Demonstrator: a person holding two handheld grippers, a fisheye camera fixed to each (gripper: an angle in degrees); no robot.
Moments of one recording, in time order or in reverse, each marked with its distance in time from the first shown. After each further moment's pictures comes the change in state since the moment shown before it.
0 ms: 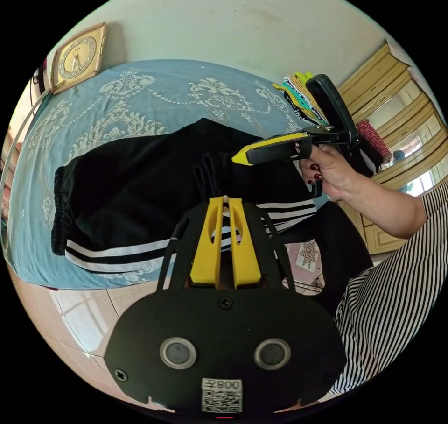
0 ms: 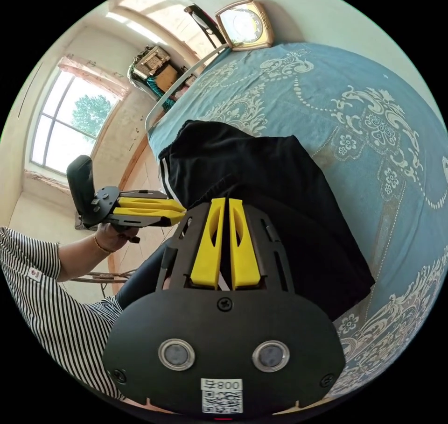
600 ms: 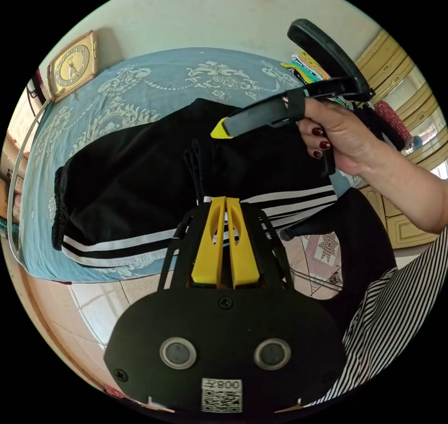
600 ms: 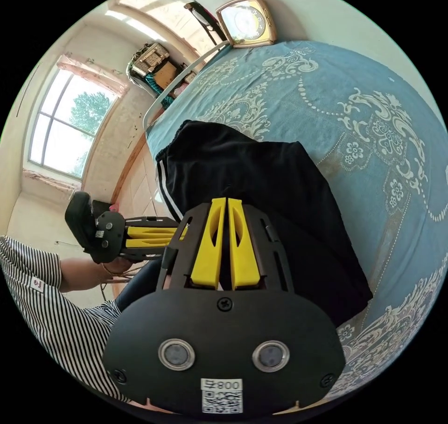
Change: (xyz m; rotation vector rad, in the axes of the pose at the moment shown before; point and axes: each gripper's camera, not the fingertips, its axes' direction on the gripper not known) left arm 0.089 0.015 -0.057 -0.068 -0.145 0.023; right arm 0.002 0.011 0.024 0.007 -0.019 -0.011
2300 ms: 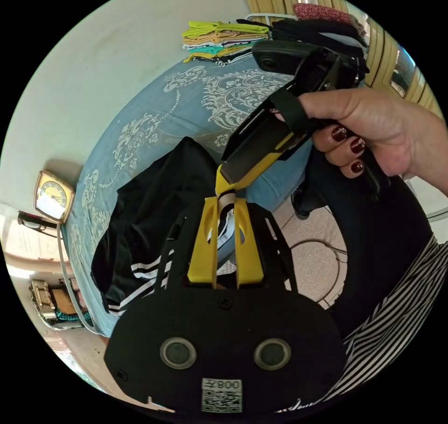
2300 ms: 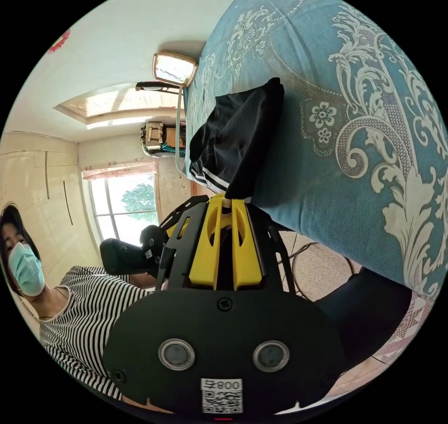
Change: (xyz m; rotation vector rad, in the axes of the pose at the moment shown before) left arm 0.318 -0.154 -0.293 -0.038 -0.315 0.536; right arm 0.265 0.453 0.005 0.118 -0.506 0.550
